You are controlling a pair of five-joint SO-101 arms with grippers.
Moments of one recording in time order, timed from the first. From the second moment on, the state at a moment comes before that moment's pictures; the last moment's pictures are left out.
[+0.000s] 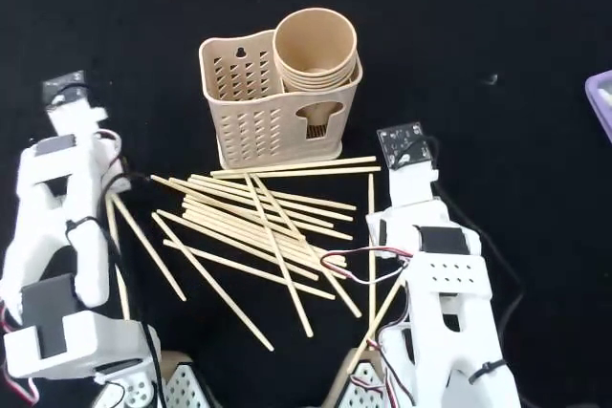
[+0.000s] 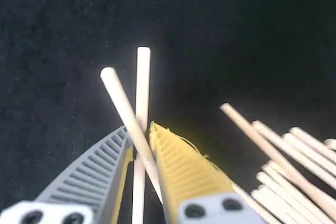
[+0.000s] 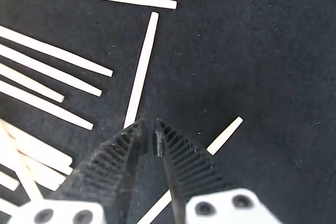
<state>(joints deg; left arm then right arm) -24.3 -5.2 31.8 51.5 -0.1 3.0 -47.3 71.3 49.0 14.0</state>
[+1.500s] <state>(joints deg) -24.6 6.6 17.8 52.2 -3.7 3.0 -47.3 71.3 49.0 14.0</state>
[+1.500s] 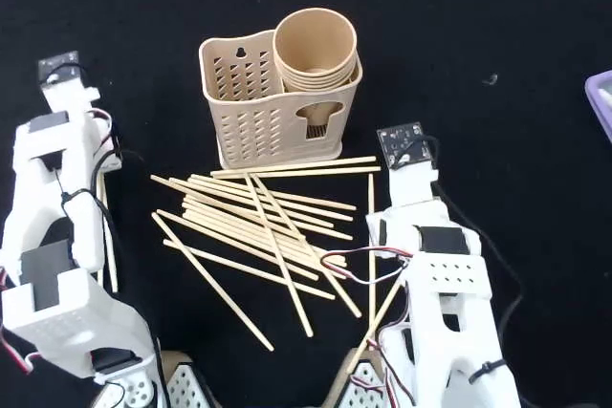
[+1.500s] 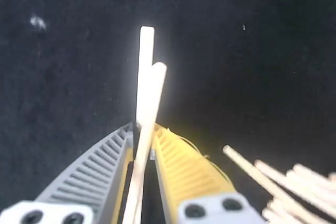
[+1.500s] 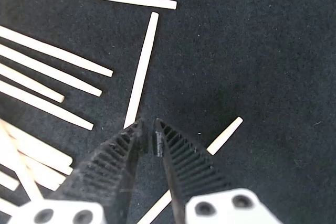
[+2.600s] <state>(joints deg) -25.2 11.0 23.5 50.3 -24.7 3.0 -47.3 71.3 49.0 14.0</state>
